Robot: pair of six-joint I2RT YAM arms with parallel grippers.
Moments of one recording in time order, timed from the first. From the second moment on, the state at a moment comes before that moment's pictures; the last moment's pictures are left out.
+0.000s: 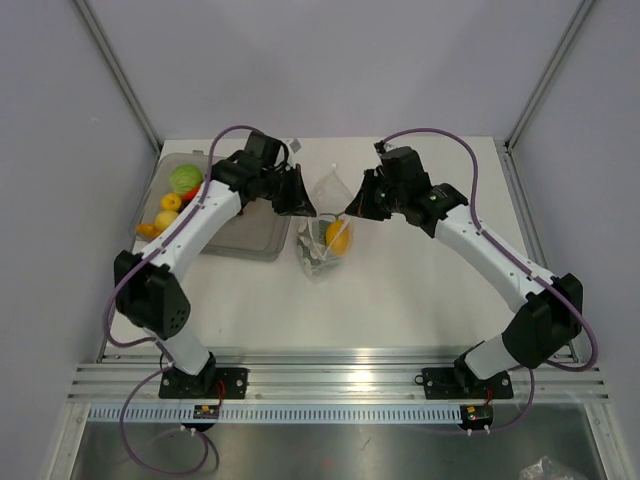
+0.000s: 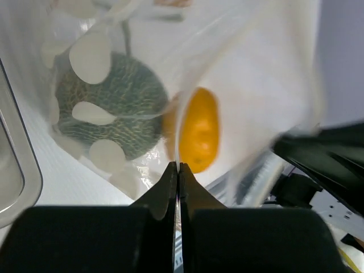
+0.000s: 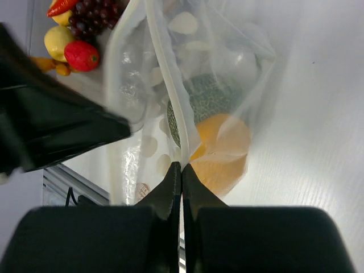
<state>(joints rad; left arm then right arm) -0.45 1.71 1.57 -0.79 0.43 -0.55 0.56 1.51 1.39 -0.53 -0.16 0.64</state>
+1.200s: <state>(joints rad) -0.08 1.78 1.71 -0.82 0.26 -0.43 0.59 1.42 1.35 -0.49 -0.18 0.62</state>
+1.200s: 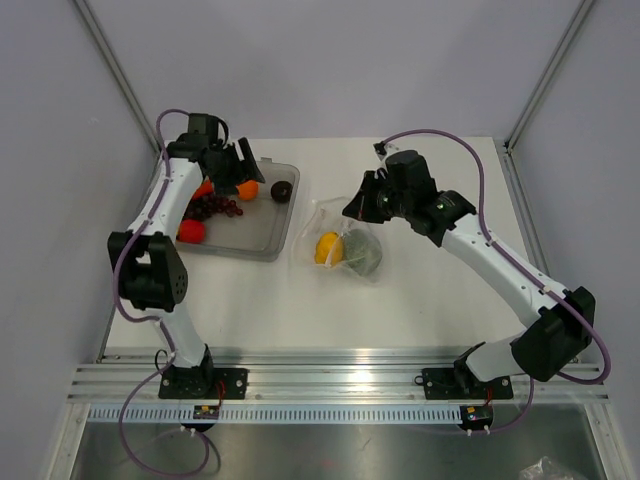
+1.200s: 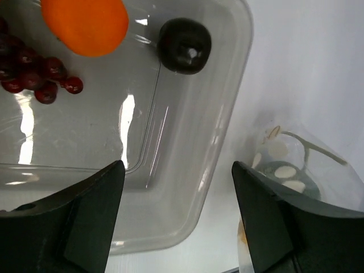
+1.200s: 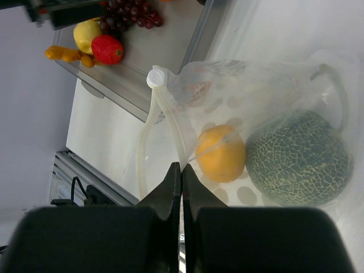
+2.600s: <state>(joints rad) -0.17 2.26 1.91 -0.69 0.20 -0.61 0.61 1.51 1.44 -0.52 -0.20 0.61</state>
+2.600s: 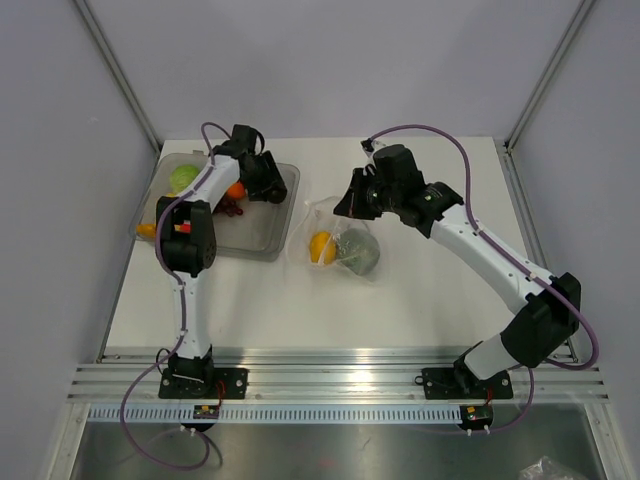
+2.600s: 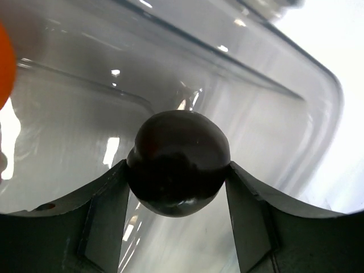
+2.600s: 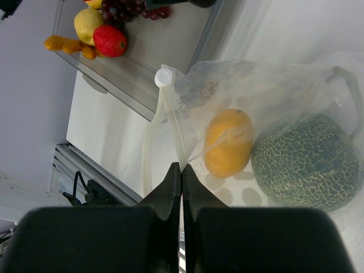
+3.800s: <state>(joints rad) -0.43 1.40 1.38 -0.76 0.50 -0.42 0.64 1.59 1.50 -0.47 -0.25 0.68</state>
